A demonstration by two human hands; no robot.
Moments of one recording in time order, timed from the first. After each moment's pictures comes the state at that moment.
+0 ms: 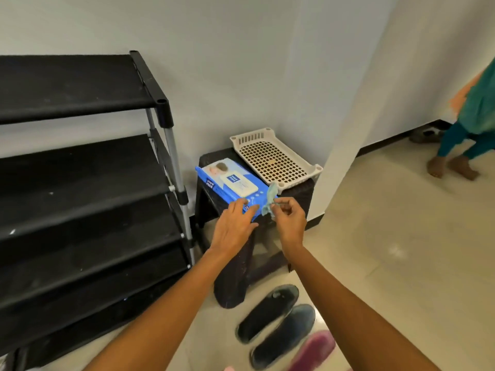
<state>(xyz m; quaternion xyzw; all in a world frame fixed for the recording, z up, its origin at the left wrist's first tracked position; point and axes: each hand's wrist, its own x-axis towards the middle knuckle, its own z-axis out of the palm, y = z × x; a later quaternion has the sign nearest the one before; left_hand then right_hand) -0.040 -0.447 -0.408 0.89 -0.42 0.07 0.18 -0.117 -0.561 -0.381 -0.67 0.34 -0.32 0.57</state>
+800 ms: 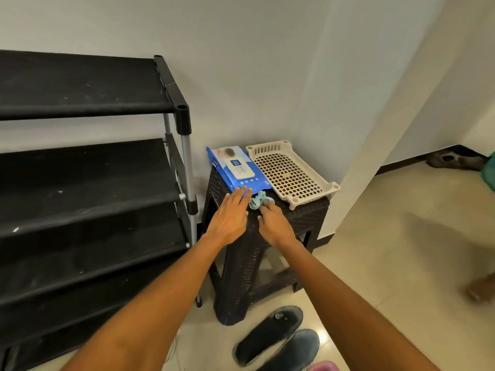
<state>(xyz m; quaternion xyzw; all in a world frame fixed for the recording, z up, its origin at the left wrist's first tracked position) 0.021 -0.451 -0.405 0.90 -0.39 0.05 0.19 -0.052 -0.569 -0.382 -0.97 0.14 -0.03 0.18</state>
